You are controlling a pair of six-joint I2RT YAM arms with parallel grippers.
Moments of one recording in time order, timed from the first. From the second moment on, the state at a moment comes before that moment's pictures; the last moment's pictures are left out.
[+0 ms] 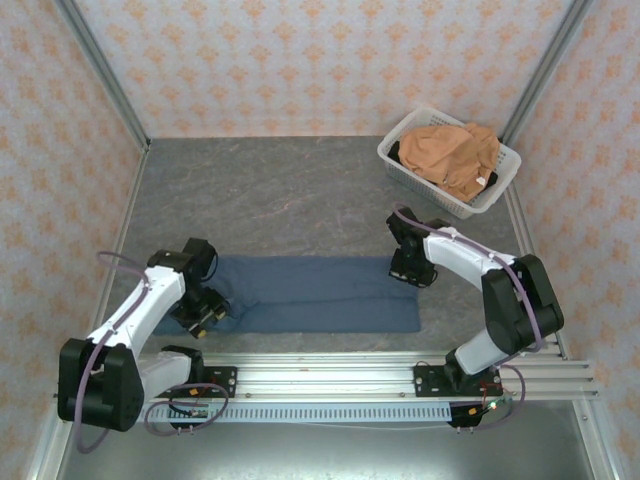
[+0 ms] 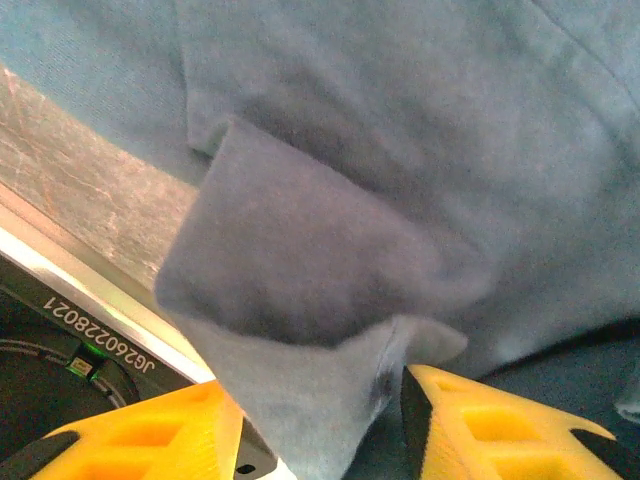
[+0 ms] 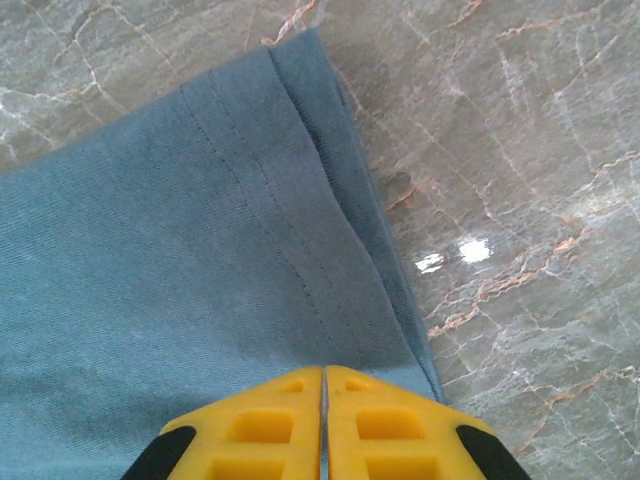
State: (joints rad) left arm -0.11 1.12 0.67 -1.23 0.06 -1.01; right arm 0.41 1.54 0.91 -0.85 0.07 0.79
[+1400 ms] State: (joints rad) left arm -0.23 1.24 0.71 -1.12 0.00 -1.15; right arm 0.41 1.55 0.91 -0.85 0.06 0.79
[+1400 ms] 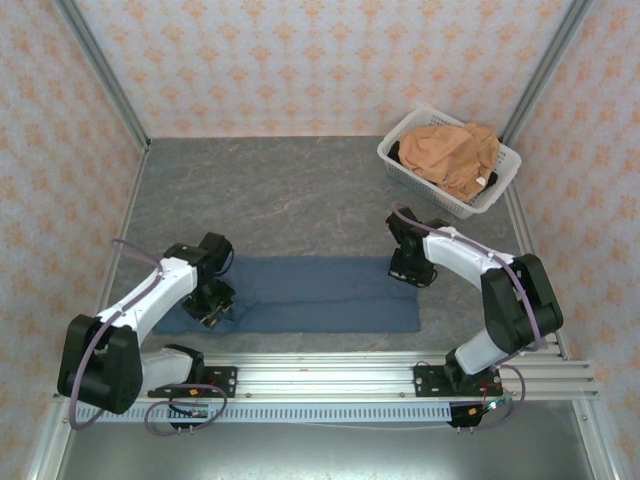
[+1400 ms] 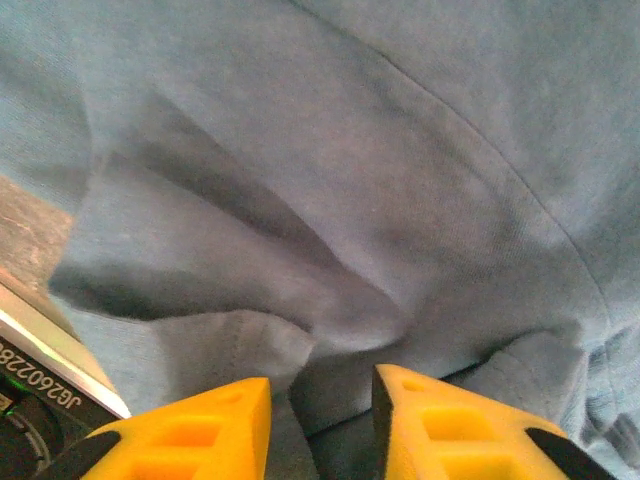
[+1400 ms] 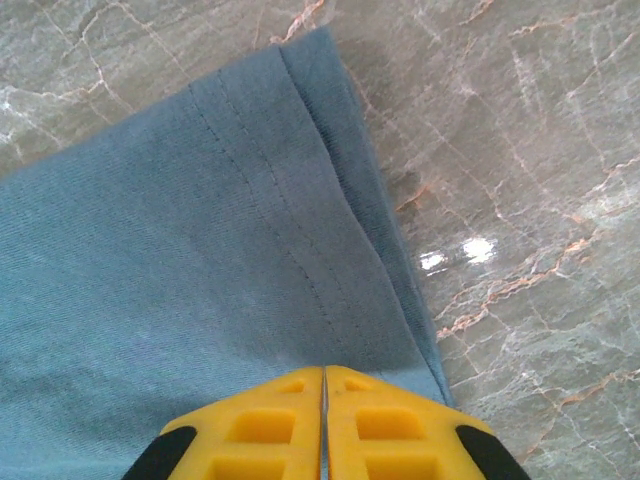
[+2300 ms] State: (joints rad) left arm -0.26 1.37 0.69 -1.11 -0.14 -1.09; right arm 0.41 1.55 0.91 -0.85 0.05 0.79
